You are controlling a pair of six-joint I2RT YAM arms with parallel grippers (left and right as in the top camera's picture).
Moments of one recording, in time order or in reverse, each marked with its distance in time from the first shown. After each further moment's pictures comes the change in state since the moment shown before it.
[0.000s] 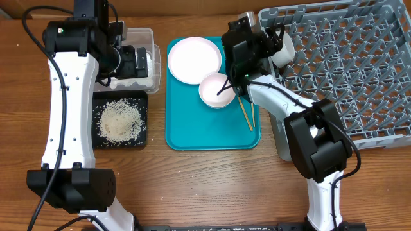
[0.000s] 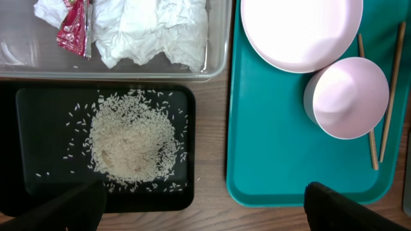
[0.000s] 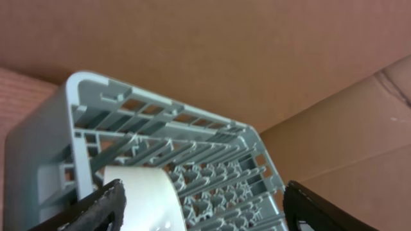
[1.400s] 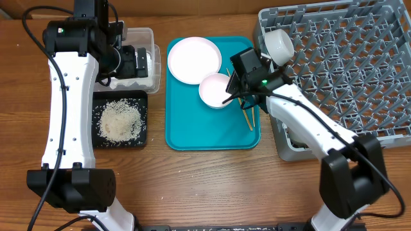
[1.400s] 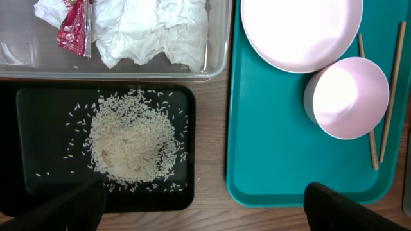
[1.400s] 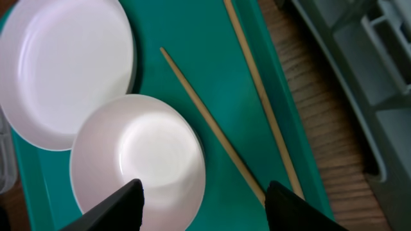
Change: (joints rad) left arm 0.000 0.000 0.000 0.000 0.000 0.000; right arm 0.020 -0.314 -0.122 -0.891 -0.972 1.323
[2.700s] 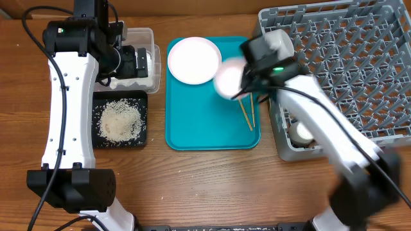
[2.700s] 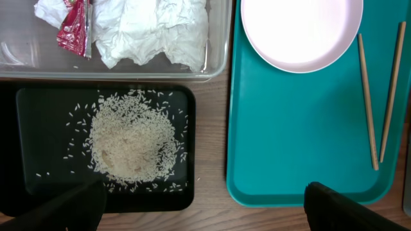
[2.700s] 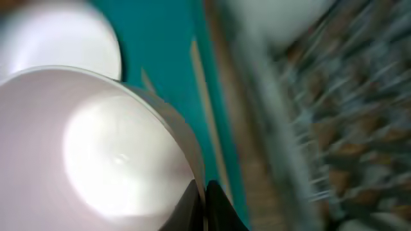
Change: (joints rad) left arm 0.000 0.000 0.000 0.000 0.000 0.000; right arm -0.050 -0.145 0.191 -0.293 0.146 -0.215
